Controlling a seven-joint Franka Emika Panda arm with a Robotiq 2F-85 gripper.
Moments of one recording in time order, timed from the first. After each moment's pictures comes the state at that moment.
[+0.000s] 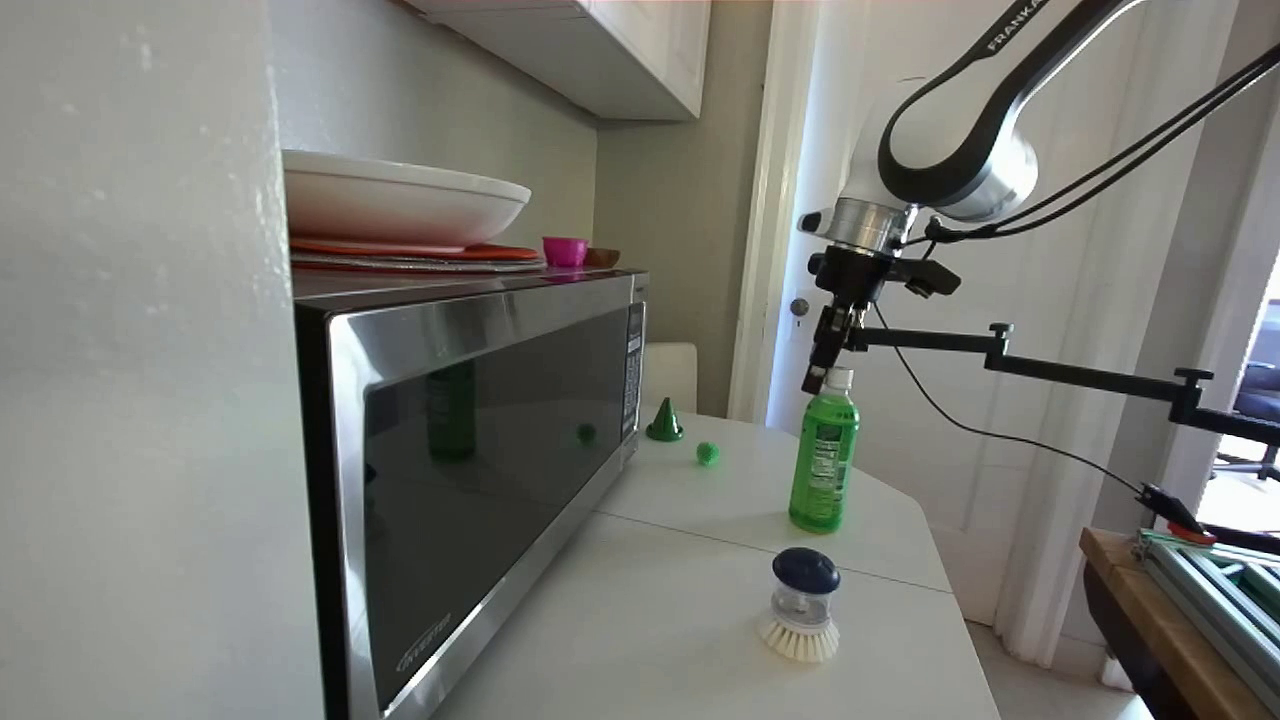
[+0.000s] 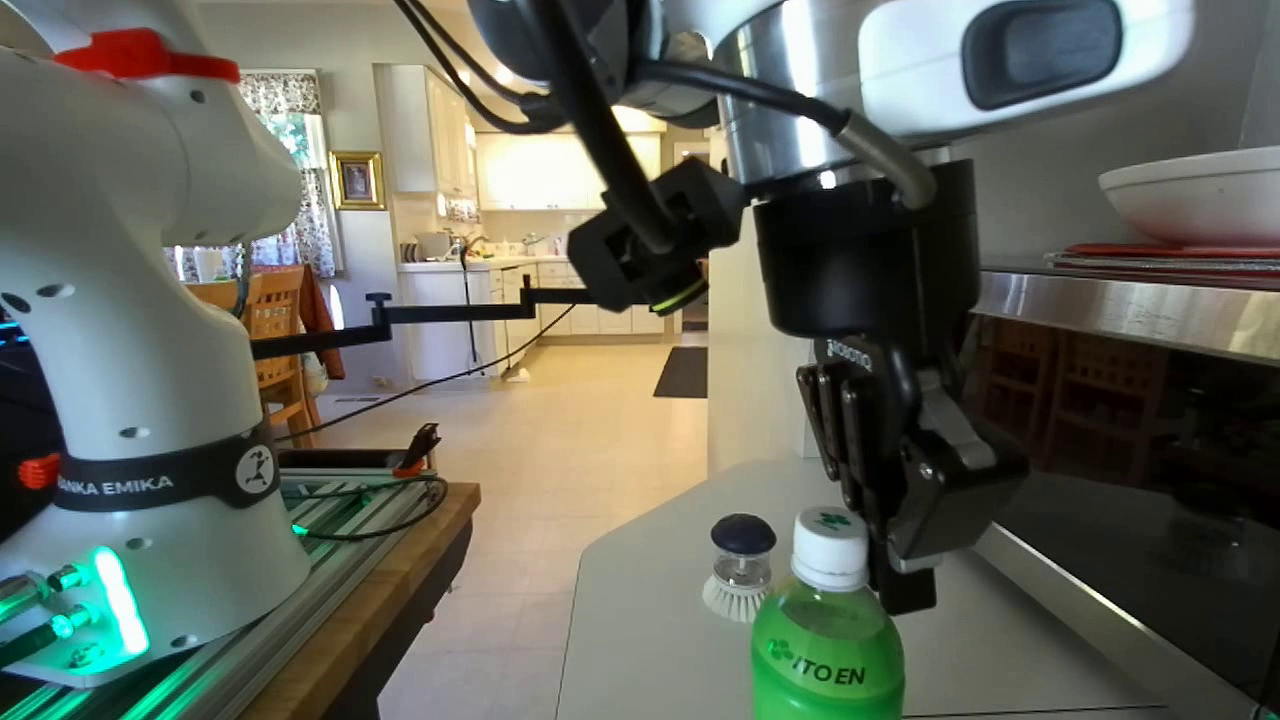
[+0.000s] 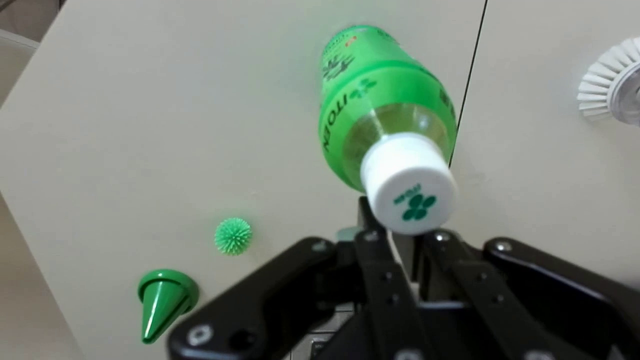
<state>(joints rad) -0.13 -0.01 -0.24 -2.52 0.15 2.69 -0.57</state>
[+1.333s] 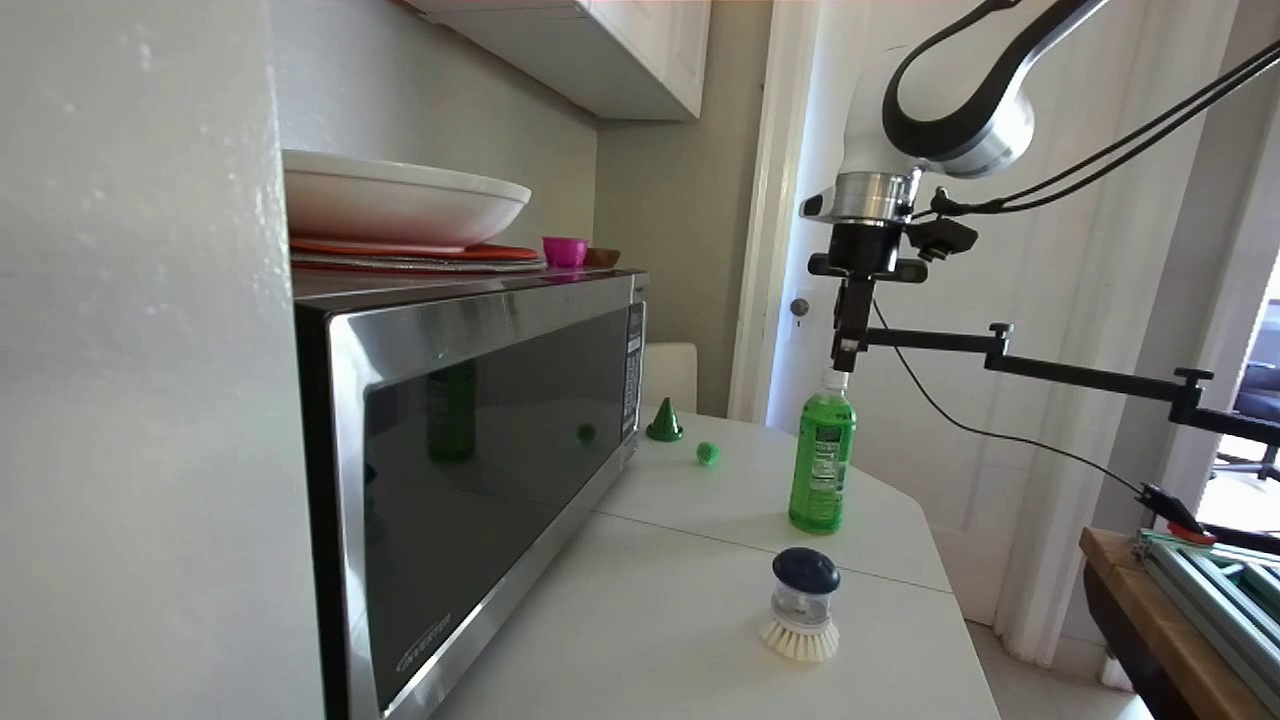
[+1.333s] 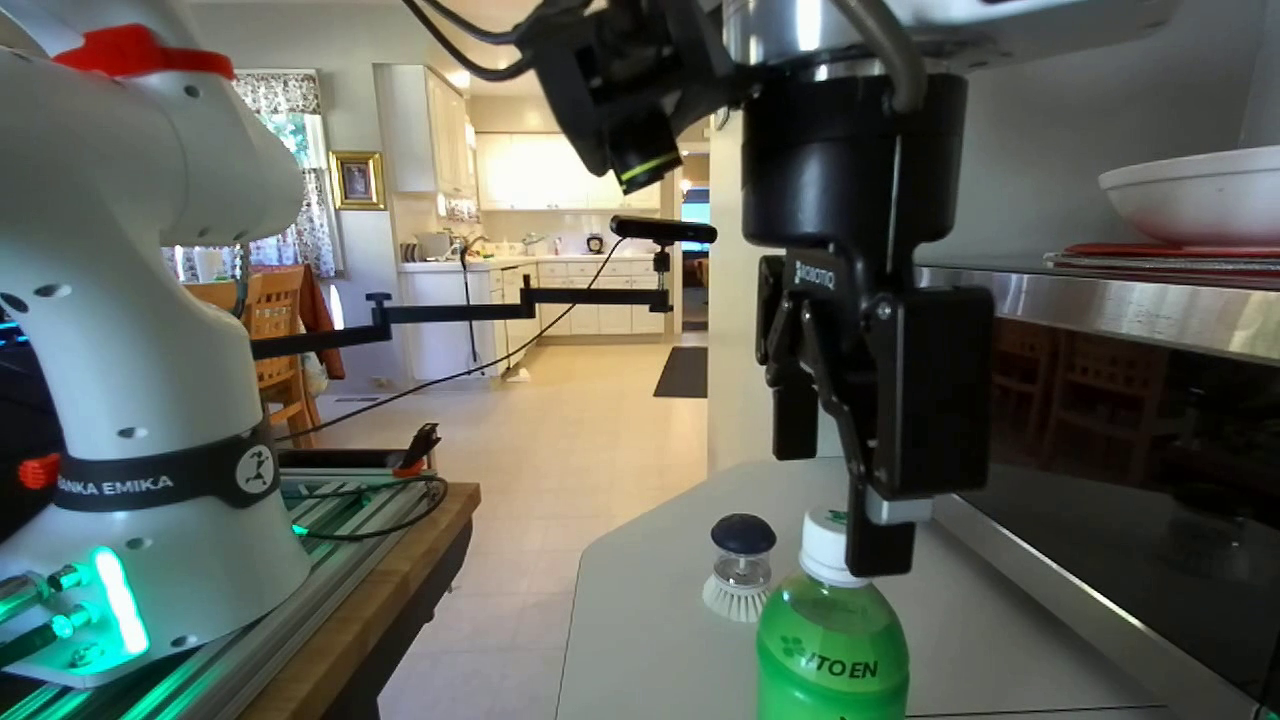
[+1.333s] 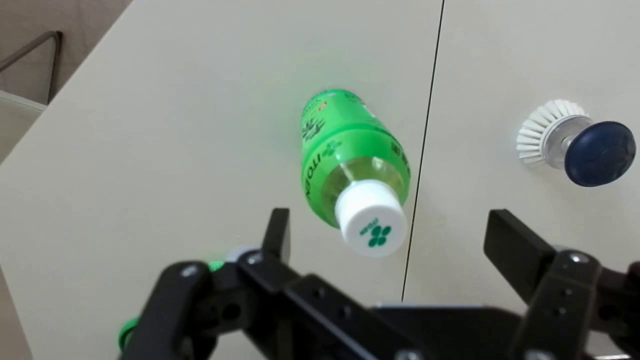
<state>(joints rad) -0.15 -0.08 -0.24 -2.46 0.05 2.41 -0.50</state>
